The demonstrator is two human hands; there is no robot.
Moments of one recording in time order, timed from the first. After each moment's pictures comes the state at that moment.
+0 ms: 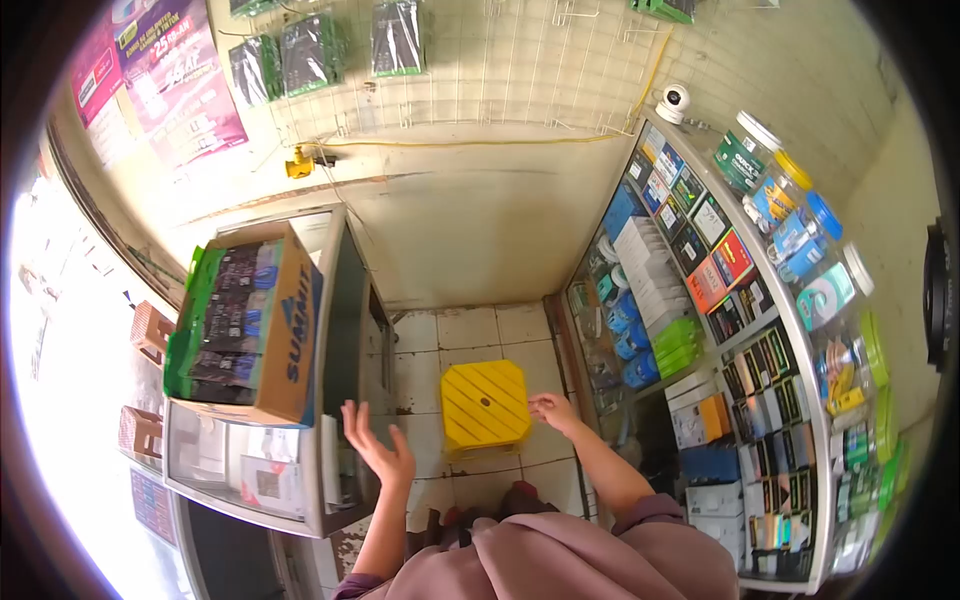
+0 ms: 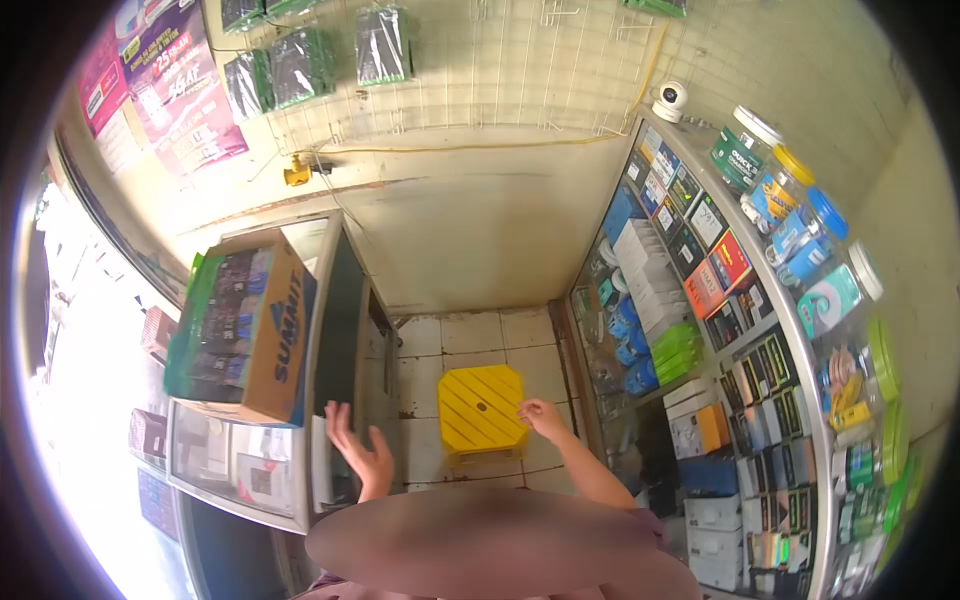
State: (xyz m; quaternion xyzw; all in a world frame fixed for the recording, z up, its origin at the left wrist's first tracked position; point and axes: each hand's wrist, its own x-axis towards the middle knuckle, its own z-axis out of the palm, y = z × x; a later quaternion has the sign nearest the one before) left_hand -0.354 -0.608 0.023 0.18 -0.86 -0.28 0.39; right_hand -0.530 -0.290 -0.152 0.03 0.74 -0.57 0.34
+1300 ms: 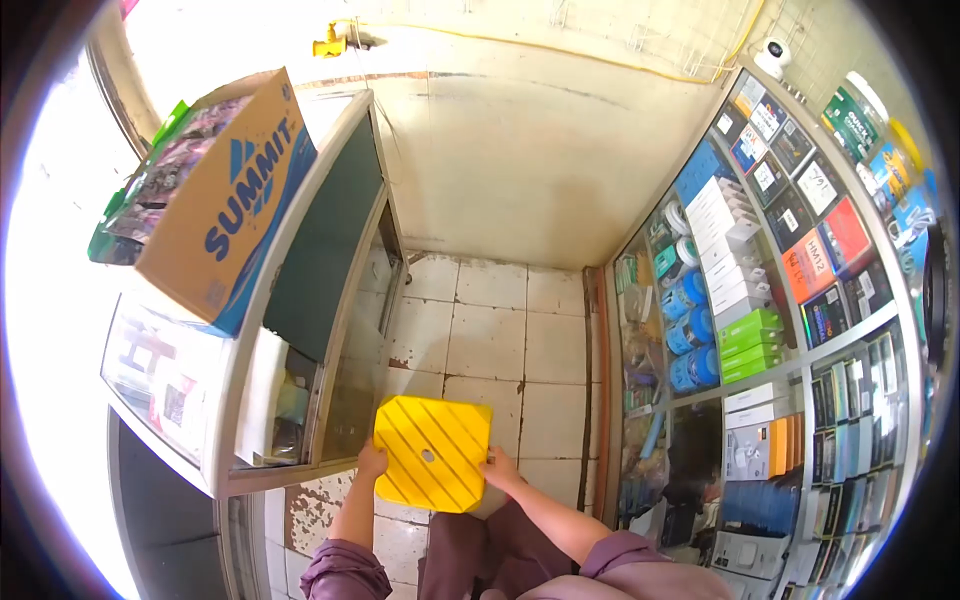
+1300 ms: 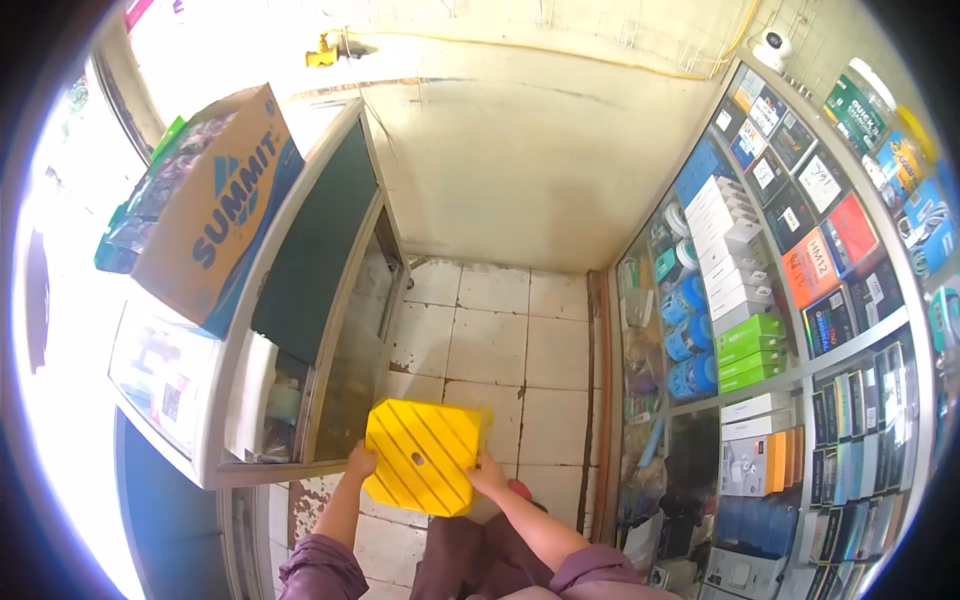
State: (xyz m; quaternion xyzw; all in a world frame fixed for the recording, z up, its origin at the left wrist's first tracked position) left_hand -0.238 -0.637 -0.421 0.45 -0.81 -0.34 -0.14; right_hand -0.367 -0.340 -0.408 -0.03 0.83 -0.42 0.37
